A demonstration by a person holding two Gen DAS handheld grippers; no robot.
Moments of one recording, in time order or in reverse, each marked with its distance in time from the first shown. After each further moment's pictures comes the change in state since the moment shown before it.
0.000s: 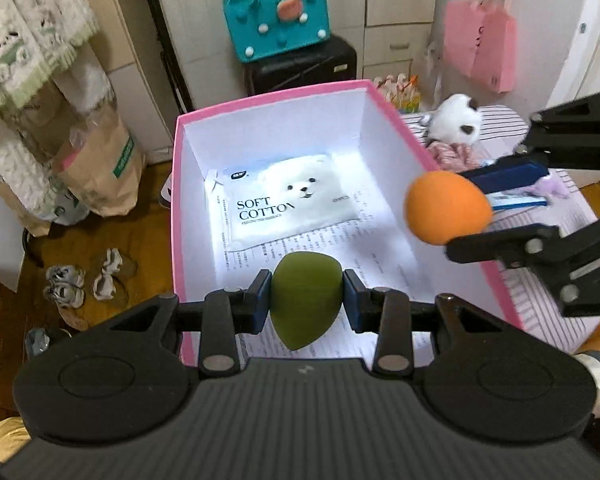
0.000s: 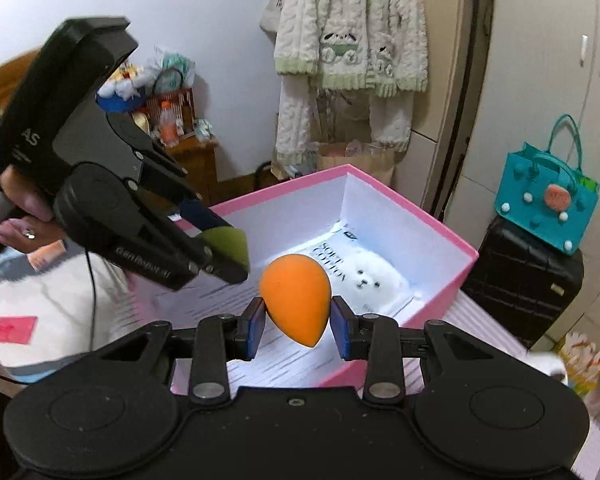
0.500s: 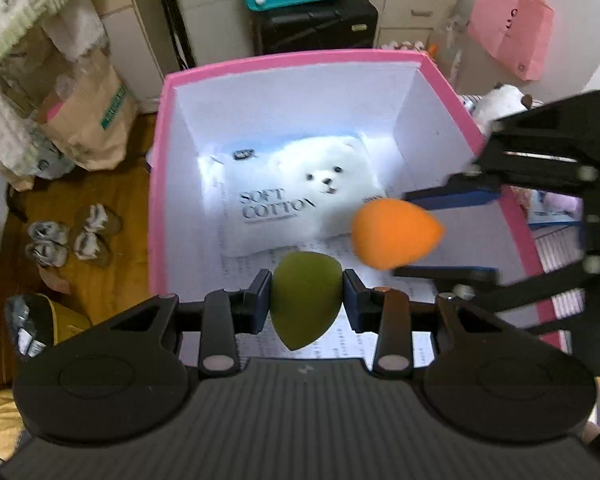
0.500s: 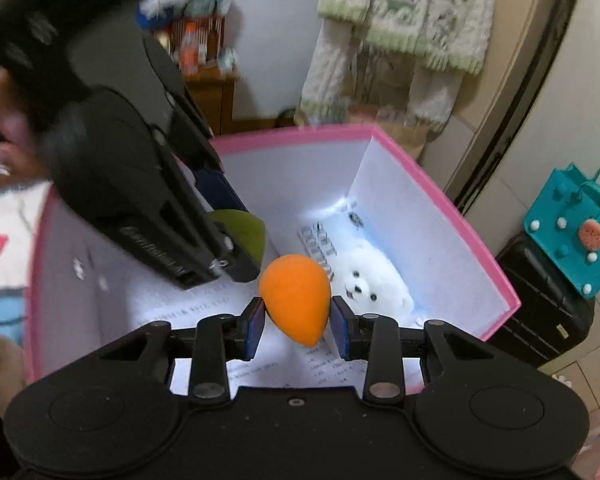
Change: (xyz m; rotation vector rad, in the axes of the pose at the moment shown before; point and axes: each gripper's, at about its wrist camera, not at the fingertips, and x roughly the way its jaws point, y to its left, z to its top) left arm 0.071 0.023 0.034 -0.091 0.153 -0.046; right arm 0.082 -0.014 0.019 -0.196 0.203 0.017
